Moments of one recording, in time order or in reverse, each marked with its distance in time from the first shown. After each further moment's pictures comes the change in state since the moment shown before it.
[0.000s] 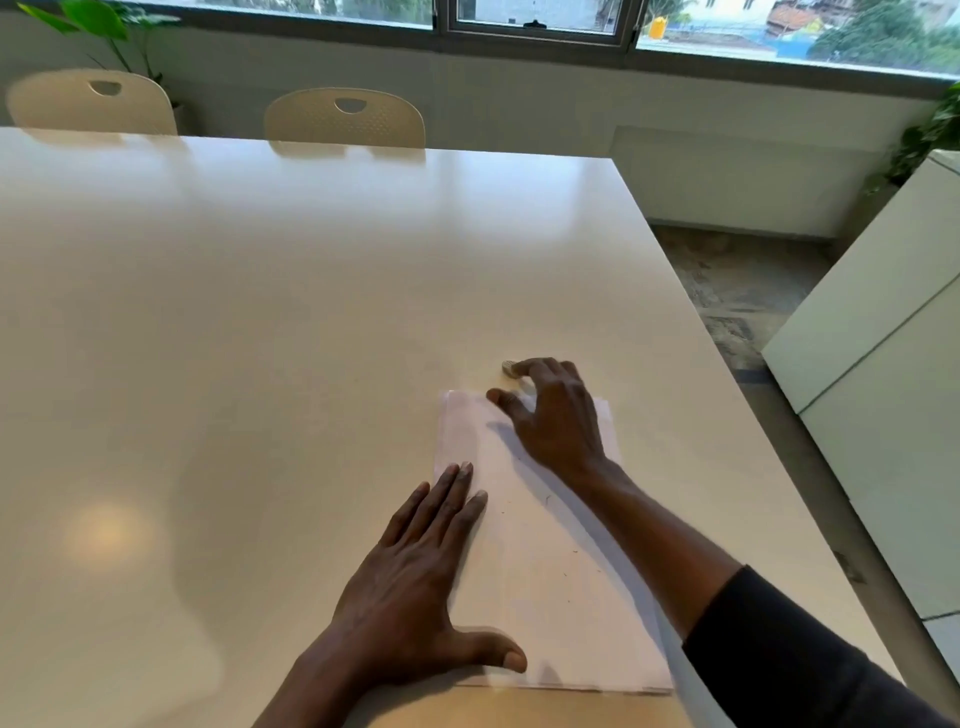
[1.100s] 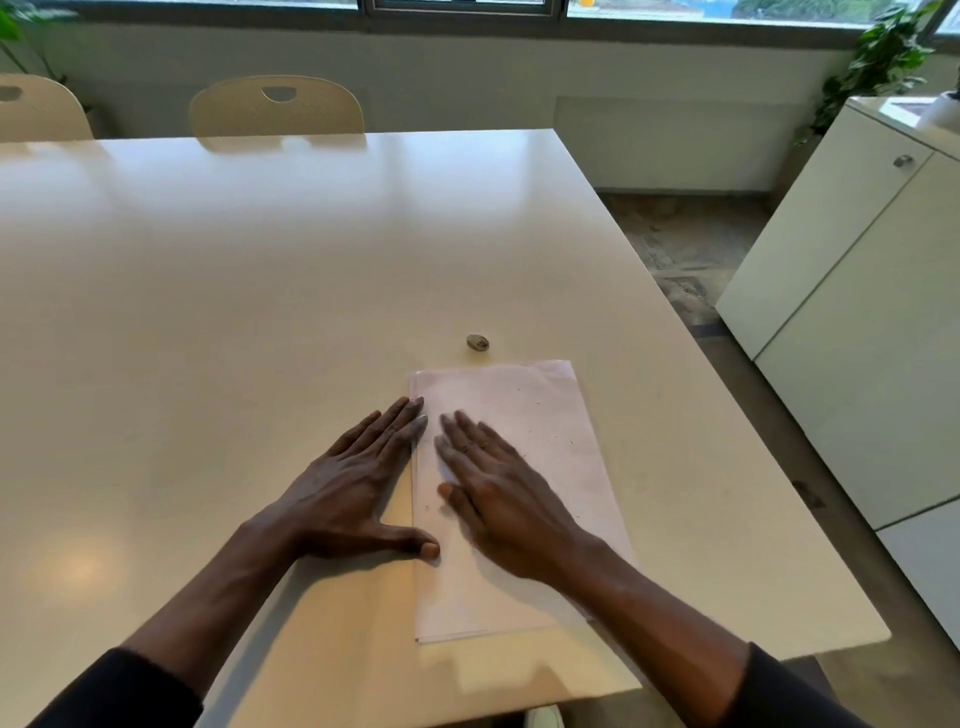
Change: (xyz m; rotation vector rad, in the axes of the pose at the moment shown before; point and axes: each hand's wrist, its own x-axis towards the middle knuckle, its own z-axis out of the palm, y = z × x) left_hand 0.044 -0.089 -0.031 0.098 -0.102 0.188; right_hand -0.118 -0.034 0.000 -0.138 -0.397 -0.278
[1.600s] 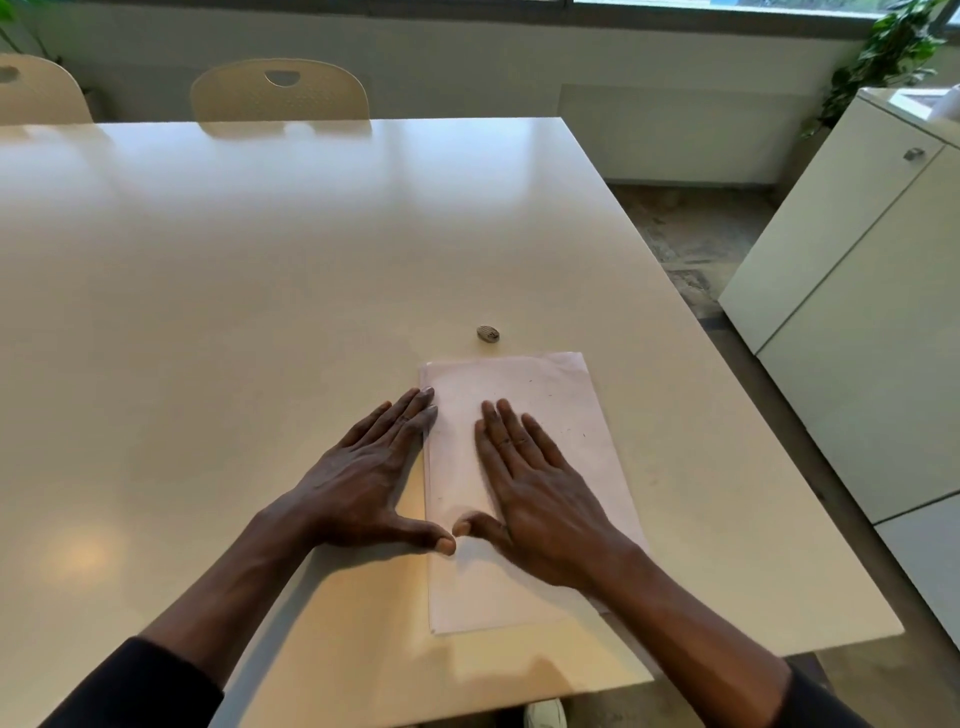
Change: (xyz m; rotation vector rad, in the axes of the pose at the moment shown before) left_hand 0.002 0.000 -0.002 -0.041 -0.026 -0.023; right_hand -0.016 -0.001 -0.011 -0.247 -0.204 0.079
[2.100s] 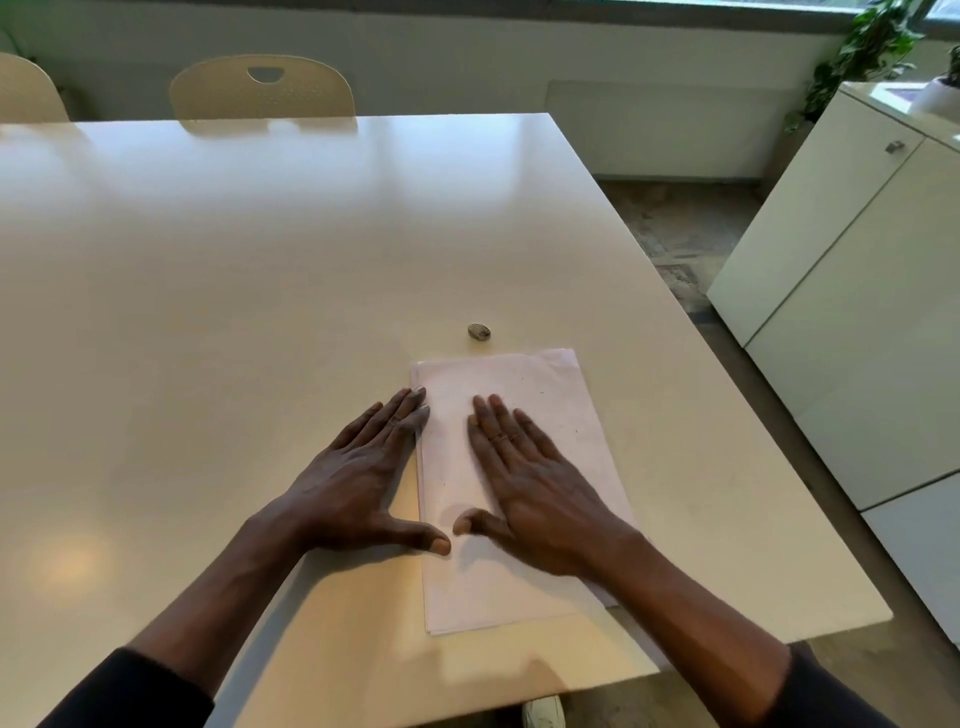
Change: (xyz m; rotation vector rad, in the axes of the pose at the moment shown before) left_hand 0.000 0.000 0.002 0.026 0.027 0.006; right_hand 0.000 0.007 -0.006 0.007 -0.029 -0.023
